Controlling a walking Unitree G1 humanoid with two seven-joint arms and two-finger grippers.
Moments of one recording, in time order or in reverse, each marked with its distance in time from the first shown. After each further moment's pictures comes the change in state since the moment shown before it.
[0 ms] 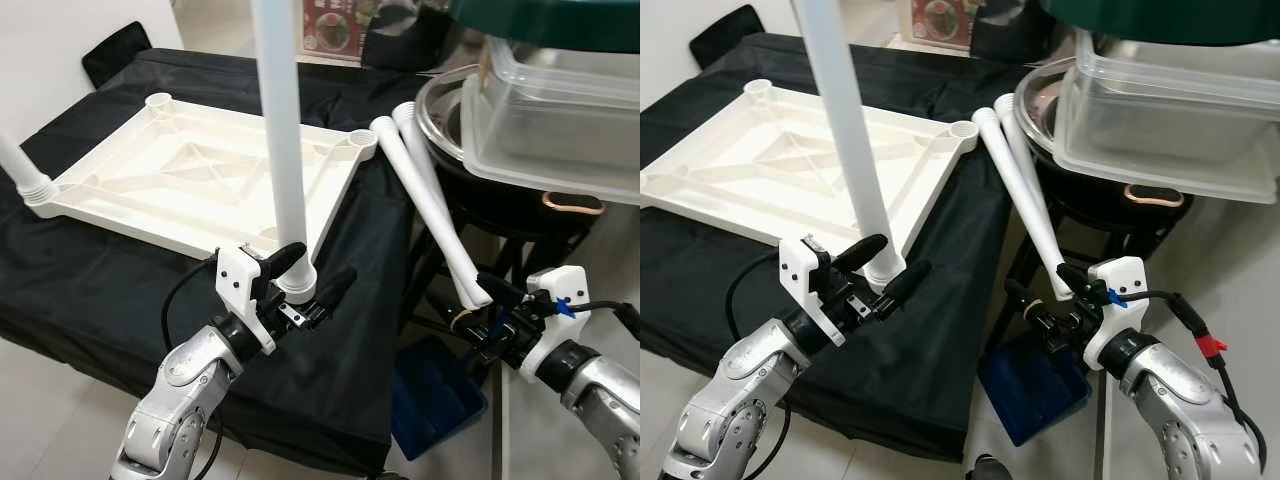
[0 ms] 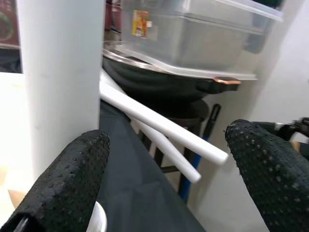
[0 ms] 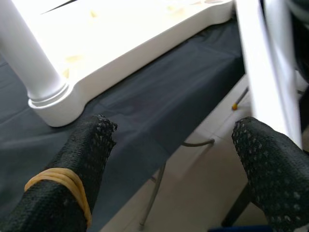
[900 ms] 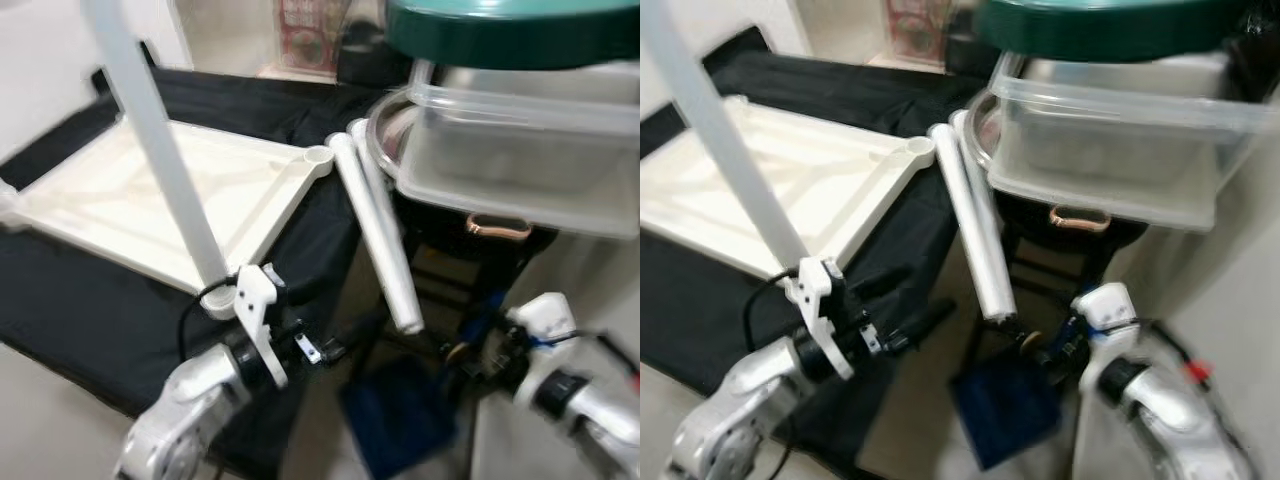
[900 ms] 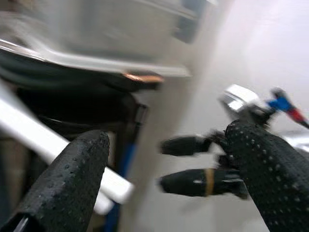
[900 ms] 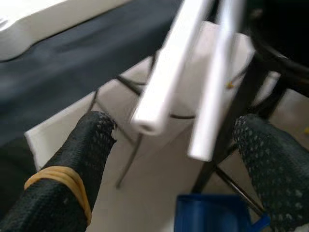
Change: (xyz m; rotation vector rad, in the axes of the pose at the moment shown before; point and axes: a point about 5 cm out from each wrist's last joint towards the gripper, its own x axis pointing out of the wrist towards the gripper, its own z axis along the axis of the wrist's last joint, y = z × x) left arm -0.002 -0.029 -0.006 -0.103 0.049 -0.188; right arm 0.001 0.012 -0.027 -0.116 0.123 0.078
